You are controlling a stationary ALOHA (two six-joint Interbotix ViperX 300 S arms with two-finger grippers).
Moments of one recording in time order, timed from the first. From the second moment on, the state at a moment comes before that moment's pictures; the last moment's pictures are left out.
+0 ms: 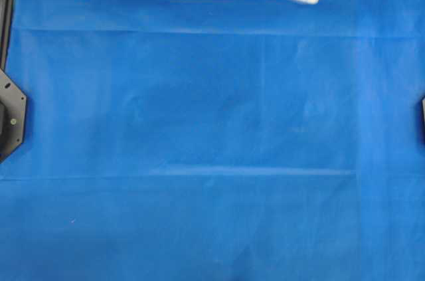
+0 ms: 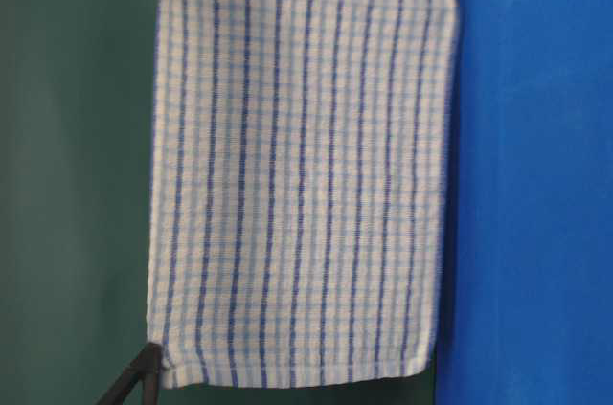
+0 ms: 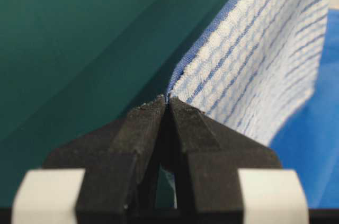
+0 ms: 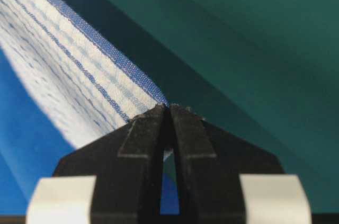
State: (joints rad) left arm 0.64 -0.53 0.87 -0.02 -0.26 0.23; right arm -0.74 -0.61 0.77 -0.07 0.13 -0.01
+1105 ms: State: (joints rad) left arm 0.16 -0.33 1.15 -0.02 -0.21 0.04; right arm -0.13 -0.44 1.07 -0.05 0.22 0.46
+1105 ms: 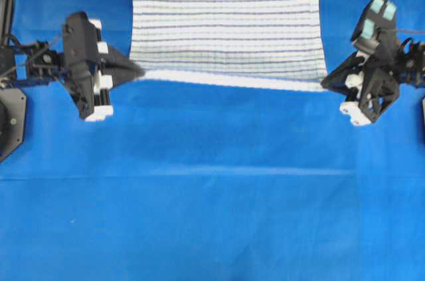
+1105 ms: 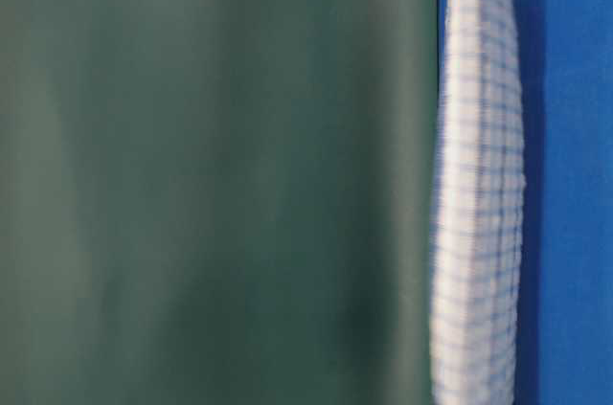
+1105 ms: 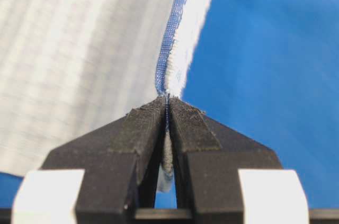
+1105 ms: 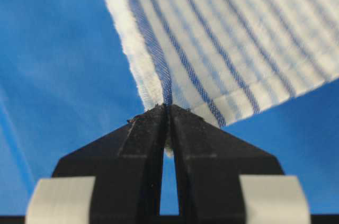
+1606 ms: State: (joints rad) left arm -0.12 -0.20 1.17 -0.02 -0.25 -0.09; right arm 0.13 -0.21 1.06 -0.05 0.08 0.65
